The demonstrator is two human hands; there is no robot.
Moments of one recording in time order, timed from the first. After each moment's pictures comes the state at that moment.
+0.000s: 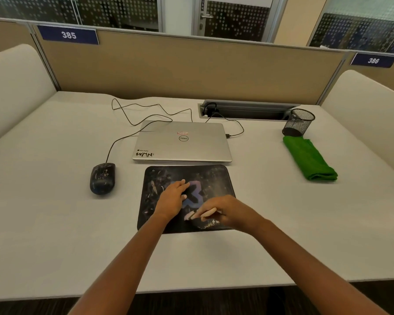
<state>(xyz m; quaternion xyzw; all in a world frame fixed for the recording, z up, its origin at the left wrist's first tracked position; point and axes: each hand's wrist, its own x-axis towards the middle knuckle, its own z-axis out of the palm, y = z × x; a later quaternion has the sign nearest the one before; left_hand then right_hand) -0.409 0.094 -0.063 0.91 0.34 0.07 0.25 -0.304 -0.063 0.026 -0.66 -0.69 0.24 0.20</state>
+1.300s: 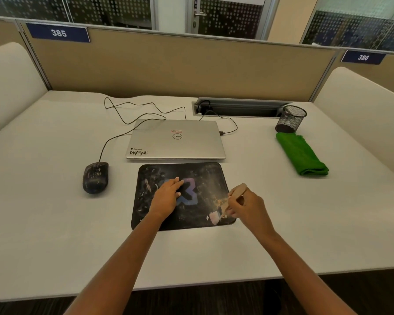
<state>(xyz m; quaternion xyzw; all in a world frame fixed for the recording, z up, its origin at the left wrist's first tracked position) -0.410 0.089 -0.061 0.91 0.34 0.07 0.25 -0.288 -0.100 0.005 -0.83 -0.34 0.18 0.41</state>
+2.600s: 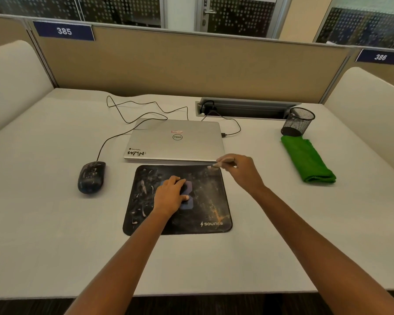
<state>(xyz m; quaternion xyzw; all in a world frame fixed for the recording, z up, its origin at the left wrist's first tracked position) -0.384 0.081 -0.046 0.92 0.37 0.03 0.16 -0.213 -0.027 0.028 -0.74 -0.52 0.11 0.41</state>
